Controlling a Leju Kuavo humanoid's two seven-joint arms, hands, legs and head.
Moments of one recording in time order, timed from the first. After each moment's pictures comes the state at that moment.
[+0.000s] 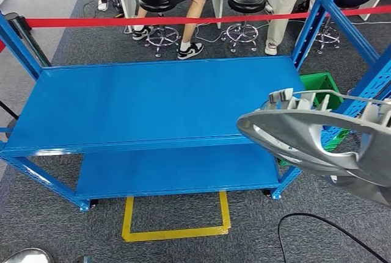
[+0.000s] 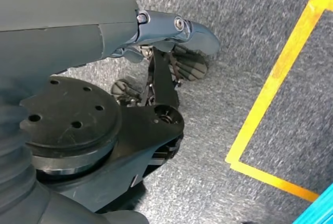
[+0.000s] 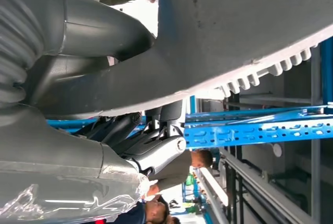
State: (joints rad) left arm -0.03 -0.16 1.10 -0.22 -0.48 -0.19 -0.36; right arm 0.28 -0.01 -0.37 -2.13 -0.42 0.31 -0.47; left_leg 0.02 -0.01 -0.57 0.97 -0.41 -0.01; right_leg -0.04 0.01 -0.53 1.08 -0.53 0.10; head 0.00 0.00
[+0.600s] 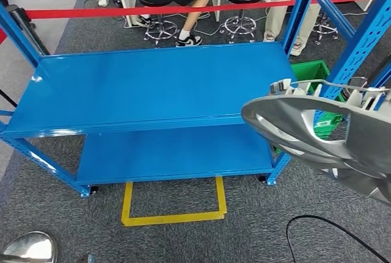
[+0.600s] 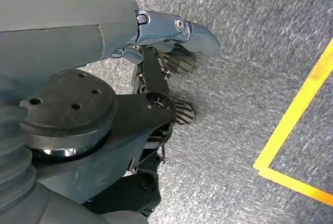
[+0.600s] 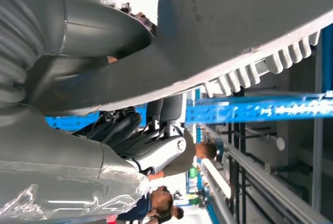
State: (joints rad) left arm -0.04 -0.16 1.11 -0.22 -0.48 -0.16 -0.32; right arm 0.28 0.01 -0.38 -2.13 -0.38 0.33 -0.48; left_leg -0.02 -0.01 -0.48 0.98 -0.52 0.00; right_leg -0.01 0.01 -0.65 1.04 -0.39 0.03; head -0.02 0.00
